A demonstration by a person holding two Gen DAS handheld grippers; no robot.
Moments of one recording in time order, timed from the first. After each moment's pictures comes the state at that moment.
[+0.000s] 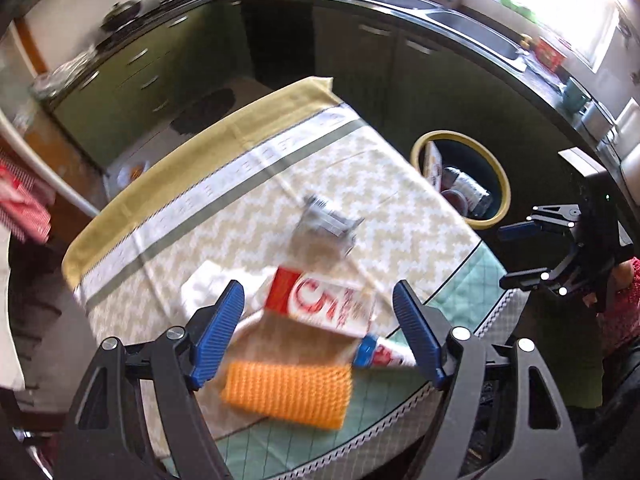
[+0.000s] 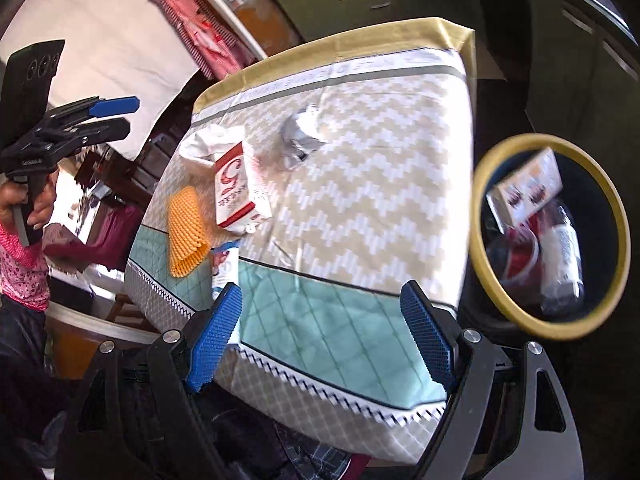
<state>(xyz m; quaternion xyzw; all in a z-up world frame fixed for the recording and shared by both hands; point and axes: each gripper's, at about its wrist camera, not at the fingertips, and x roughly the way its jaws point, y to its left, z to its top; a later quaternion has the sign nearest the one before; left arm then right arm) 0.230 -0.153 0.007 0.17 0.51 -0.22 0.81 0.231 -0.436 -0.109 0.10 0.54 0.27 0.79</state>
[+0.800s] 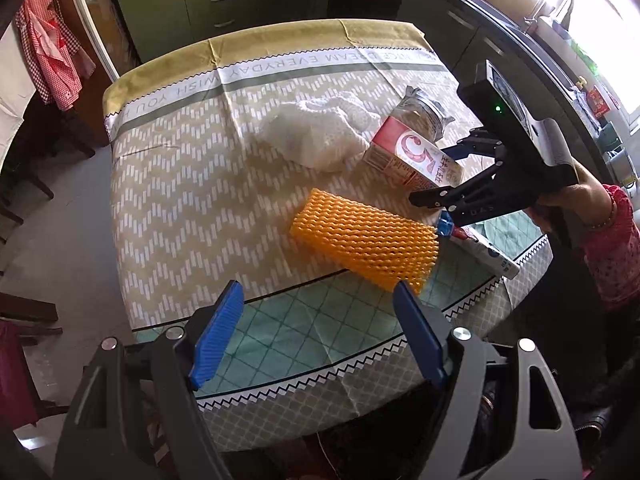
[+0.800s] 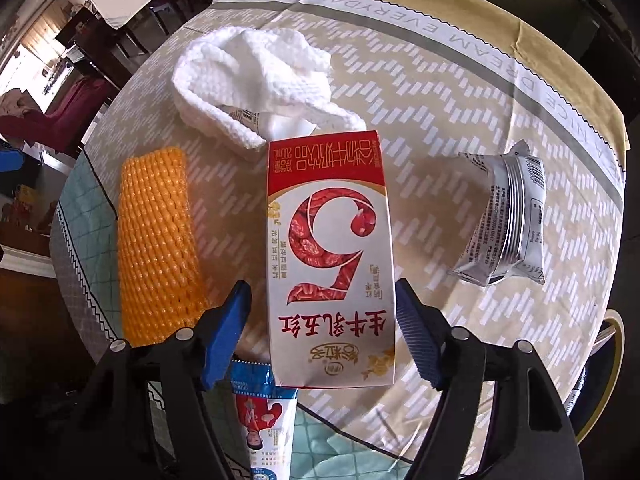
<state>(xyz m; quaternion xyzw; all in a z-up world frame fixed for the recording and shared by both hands) 0.173 -0.002 -0.054 0.06 0.58 -0.16 0.79 0.313 -0.216 -0.171 -0.14 0.61 0.28 0.73</state>
